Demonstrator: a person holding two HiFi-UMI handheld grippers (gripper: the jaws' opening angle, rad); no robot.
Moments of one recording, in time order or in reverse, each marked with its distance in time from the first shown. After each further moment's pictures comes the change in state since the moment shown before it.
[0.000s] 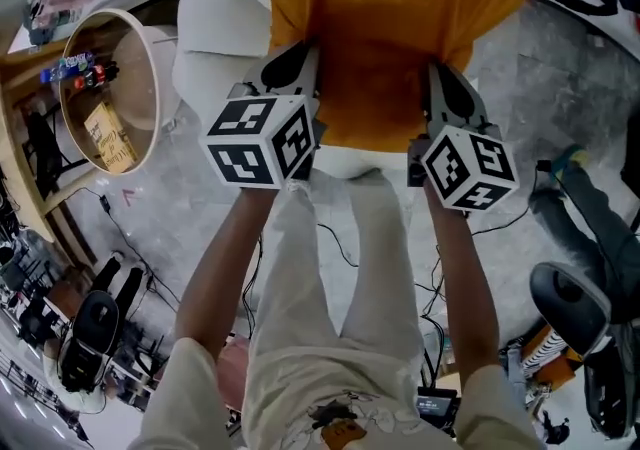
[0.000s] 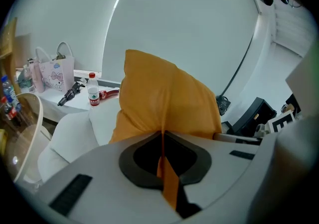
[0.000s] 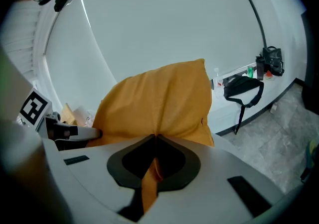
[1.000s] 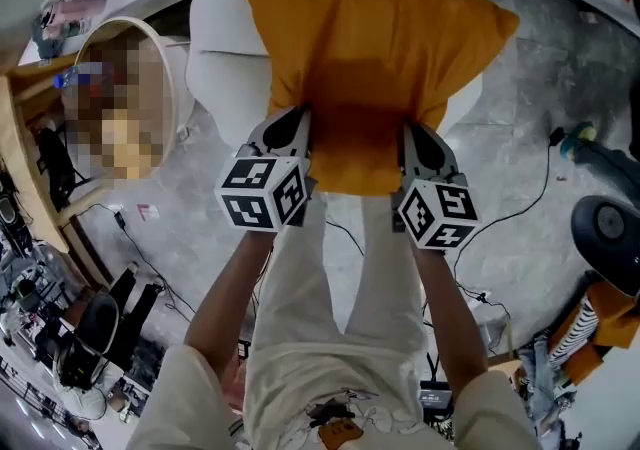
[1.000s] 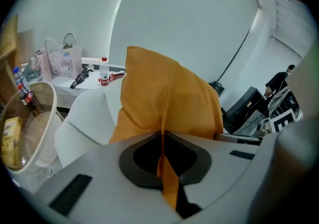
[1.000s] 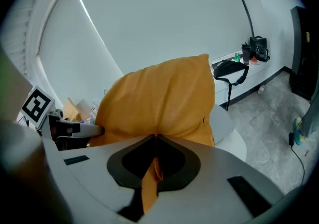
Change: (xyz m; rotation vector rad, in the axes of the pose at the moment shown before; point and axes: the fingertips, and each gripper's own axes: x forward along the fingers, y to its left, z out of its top) left arm -0.107 0.011 -0.108 0.015 0.158 -0.026; right arm -0.097 0.066 -0.123 0.081 0.115 -0.048
